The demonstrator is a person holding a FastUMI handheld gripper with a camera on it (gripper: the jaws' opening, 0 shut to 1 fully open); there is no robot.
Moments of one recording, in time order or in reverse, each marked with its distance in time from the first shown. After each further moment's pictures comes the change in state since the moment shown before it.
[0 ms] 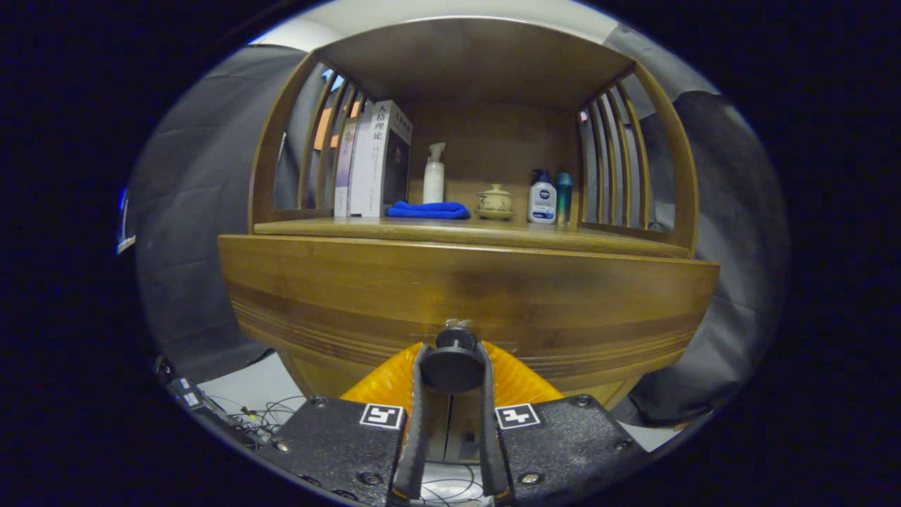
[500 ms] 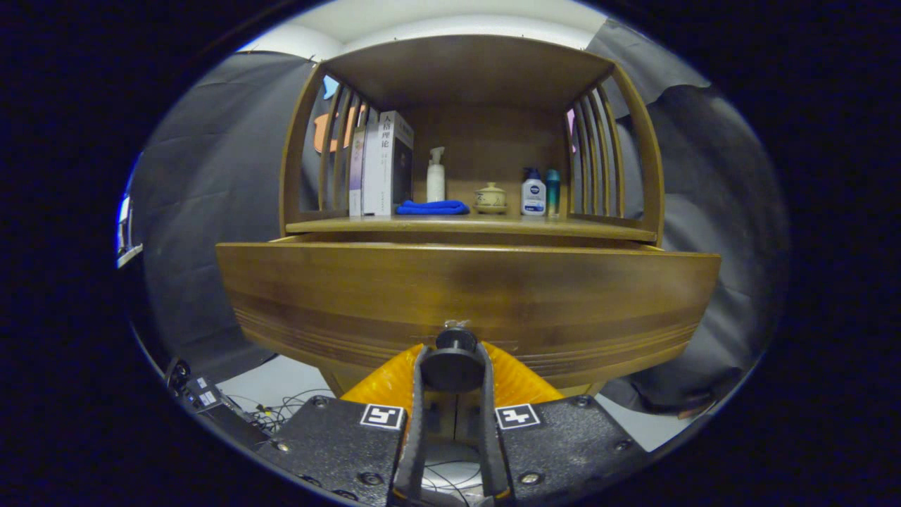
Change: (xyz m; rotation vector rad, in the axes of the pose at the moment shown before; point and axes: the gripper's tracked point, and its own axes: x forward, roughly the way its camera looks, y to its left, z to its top) arm -0.063 0.003 -0.016 0.041 0.023 0.009
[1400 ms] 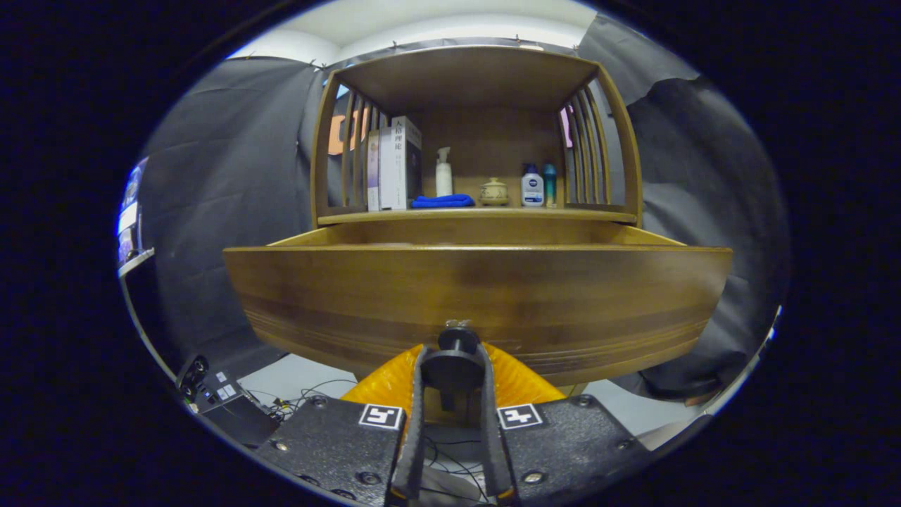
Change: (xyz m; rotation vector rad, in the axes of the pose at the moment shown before) arm -0.057 0.012 -0.027 0.020 0.020 0.039
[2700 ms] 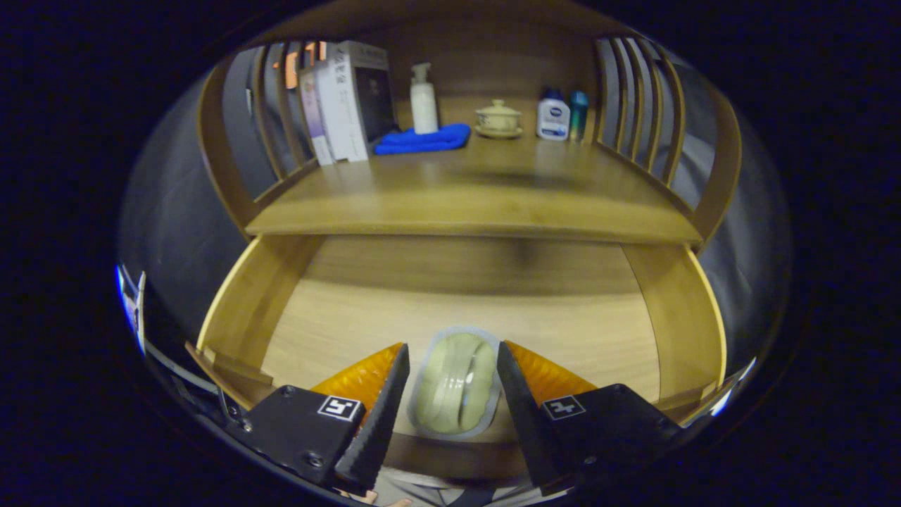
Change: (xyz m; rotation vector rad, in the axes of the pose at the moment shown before) arm 0.095 -0.023 0.077 0.053 0.597 -0.063
